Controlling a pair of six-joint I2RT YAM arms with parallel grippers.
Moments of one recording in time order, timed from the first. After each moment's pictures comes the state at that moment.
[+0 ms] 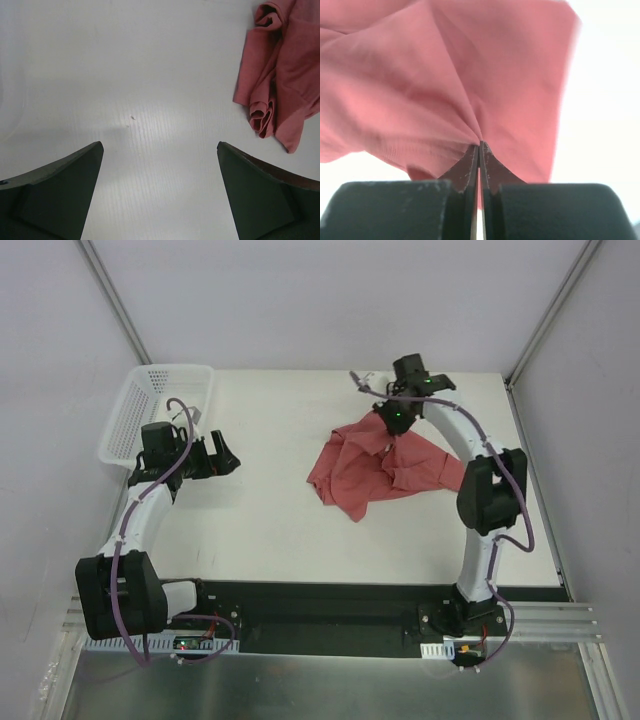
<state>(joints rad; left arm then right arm) 0.14 1.20 0.79 -0.27 0.50 -0.17 0.39 2.02 1.82 -0.90 -0.15 -0.58</state>
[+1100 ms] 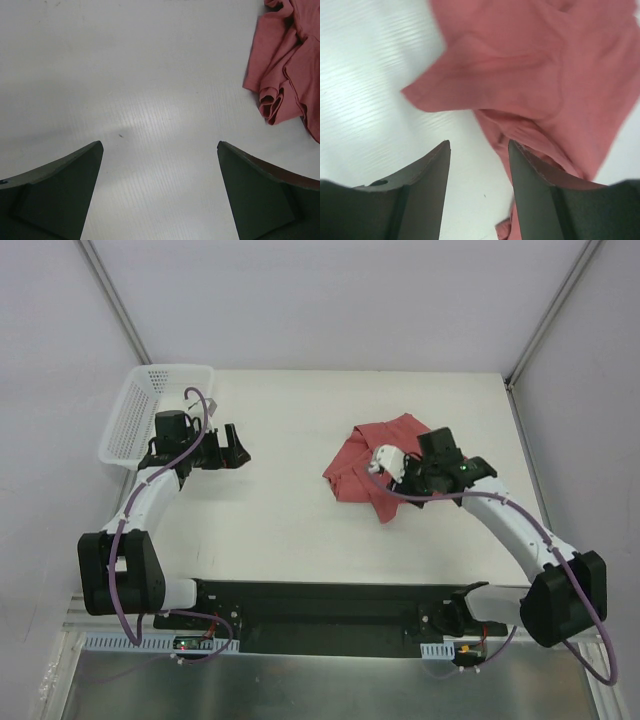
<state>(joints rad) 0.06 1.33 0.89 -0.26 0.51 -0.13 0.38 1.28 1.03 -0.72 -0.19 -0.81</state>
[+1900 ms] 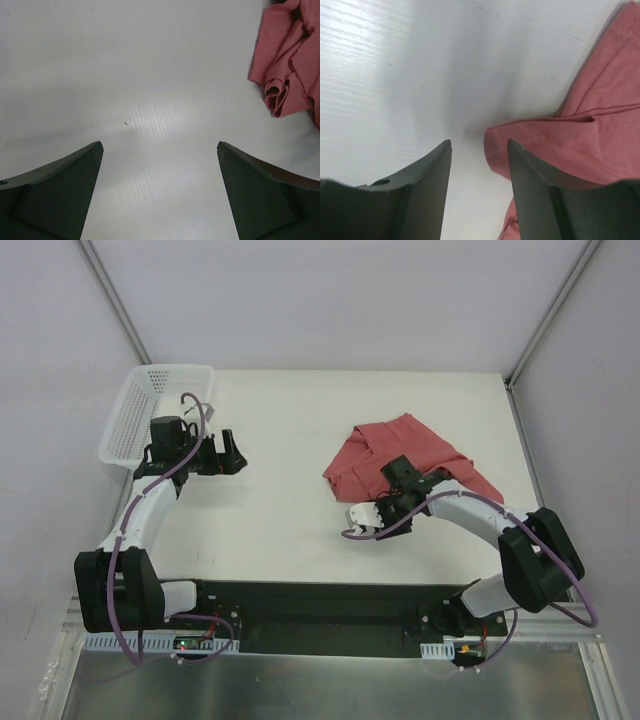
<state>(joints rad) 0.07 1.24 0.85 -0.30 0.49 -0.09 0.60 1.44 0.84 -0.70 -0.30 -1.33</state>
